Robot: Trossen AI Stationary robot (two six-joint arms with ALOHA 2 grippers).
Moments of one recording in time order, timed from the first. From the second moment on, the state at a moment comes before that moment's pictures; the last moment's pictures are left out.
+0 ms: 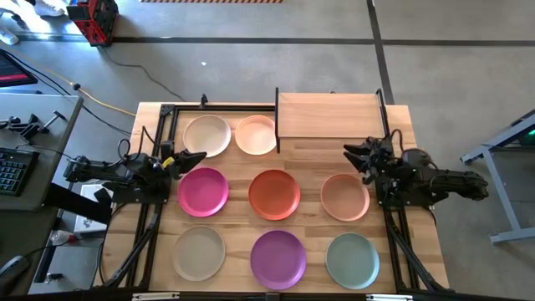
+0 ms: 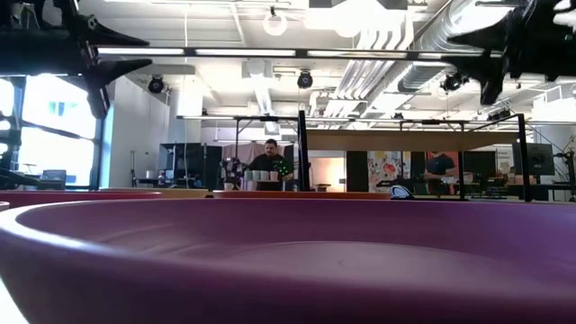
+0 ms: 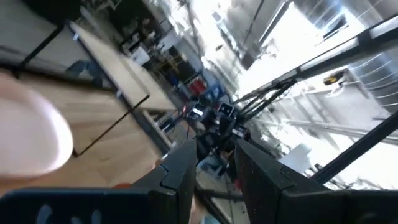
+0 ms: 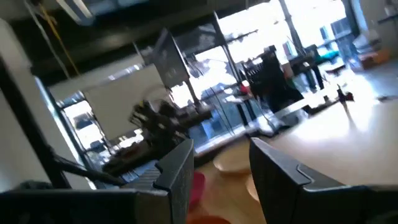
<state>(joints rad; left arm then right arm) -0.12 0.01 0.01 0.22 -0.43 -0.81 -0.09 0.01 0.06 0.22 0.19 0.36</state>
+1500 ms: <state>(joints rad) -0.12 0.43 0.45 0.20 -0.65 -0.36 -0.09 0.95 1.12 -1.05 -0.06 0.88</state>
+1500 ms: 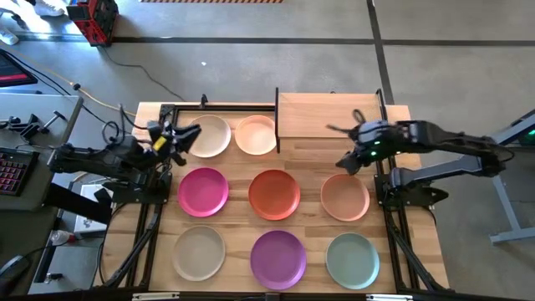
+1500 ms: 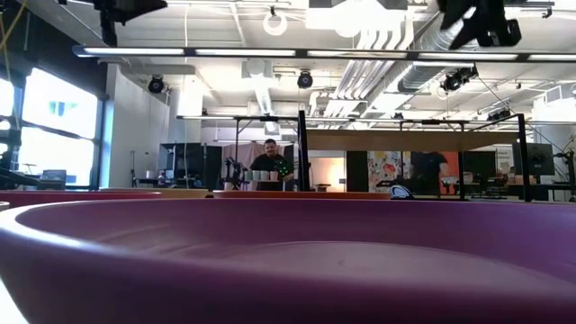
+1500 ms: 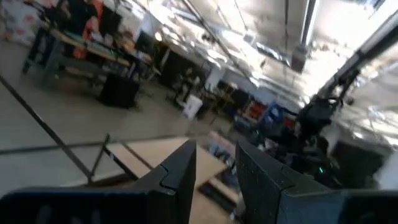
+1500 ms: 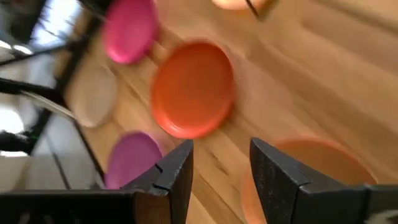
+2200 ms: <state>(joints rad) -0.12 0.55 0.45 0.13 -0.42 -0.36 0.09 1.39 1.12 -1.12 0.00 1.18</state>
